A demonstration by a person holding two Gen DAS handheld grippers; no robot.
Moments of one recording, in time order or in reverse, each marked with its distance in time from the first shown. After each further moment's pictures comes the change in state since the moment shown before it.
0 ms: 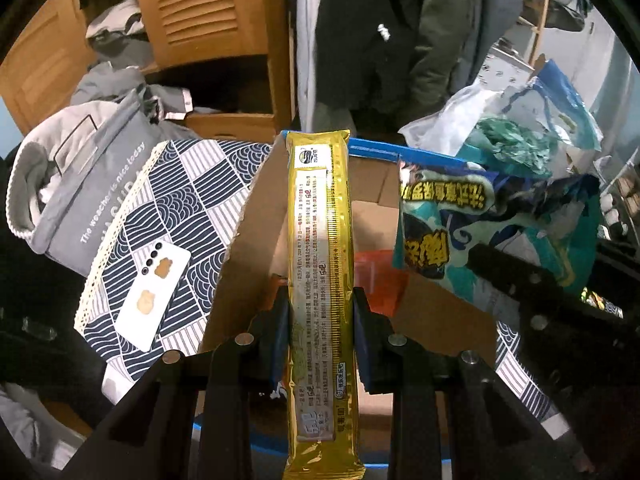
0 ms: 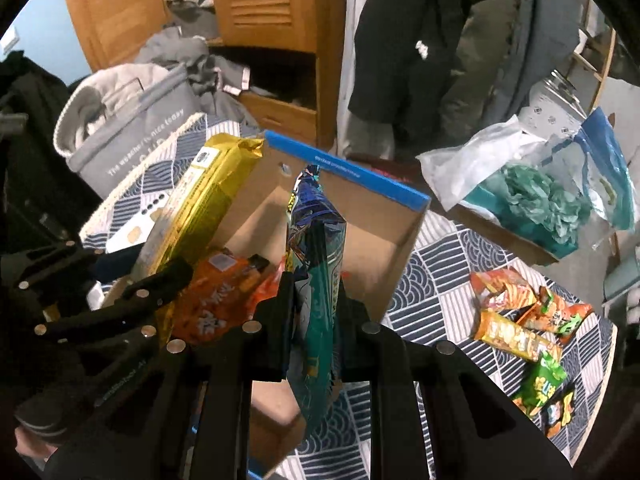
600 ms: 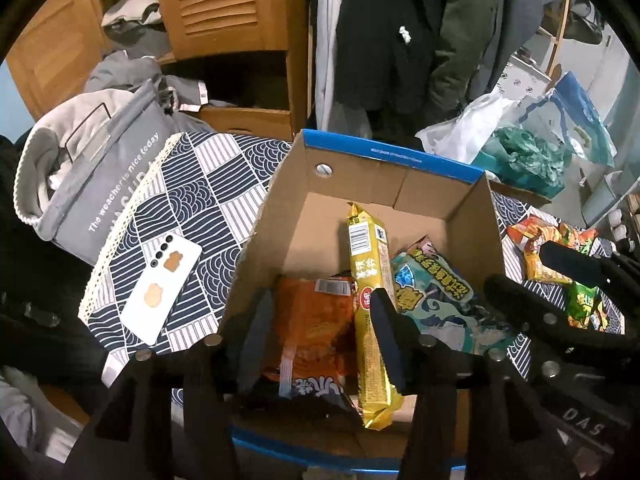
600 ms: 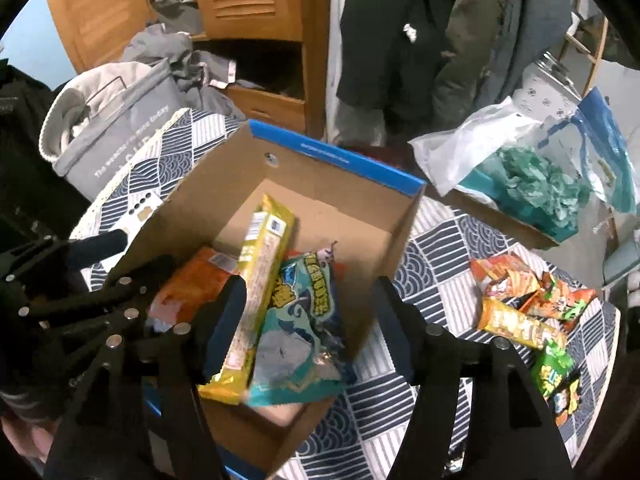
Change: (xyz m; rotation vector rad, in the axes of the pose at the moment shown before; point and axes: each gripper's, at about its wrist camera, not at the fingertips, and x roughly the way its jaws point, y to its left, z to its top) left arm -0.002 0.008 0.003 -0.046 0.002 0.027; right arm 0.000 -0.013 -0.003 0.058 0.007 -0.013
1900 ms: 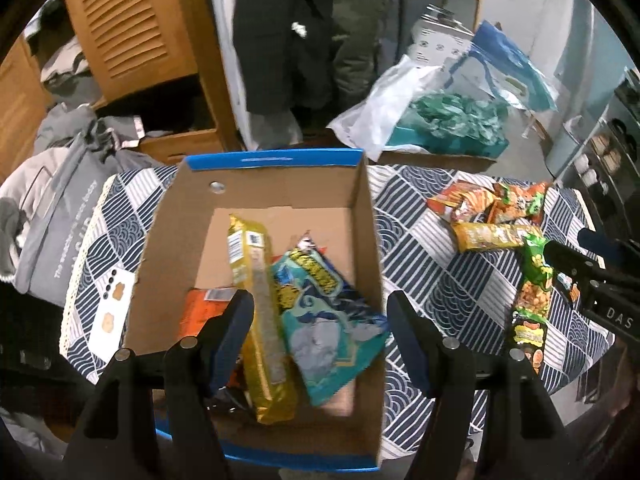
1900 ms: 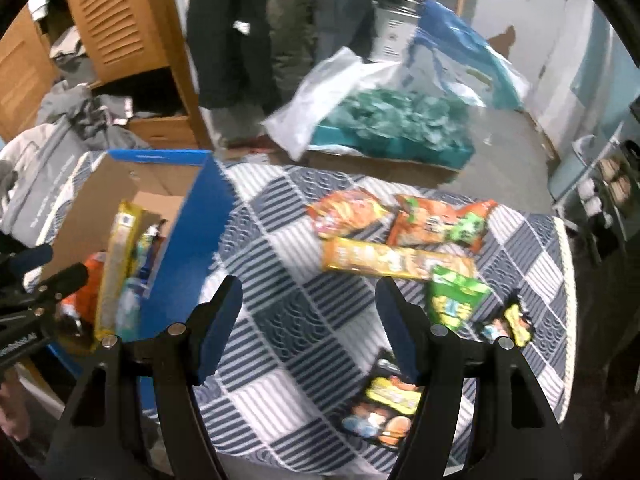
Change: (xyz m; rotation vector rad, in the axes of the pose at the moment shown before) left arm -0.016 -0.110 -0.005 0.199 0.005 -0.084; right arm -0.056 -0.159 -0.071 0.266 0.003 -0.215
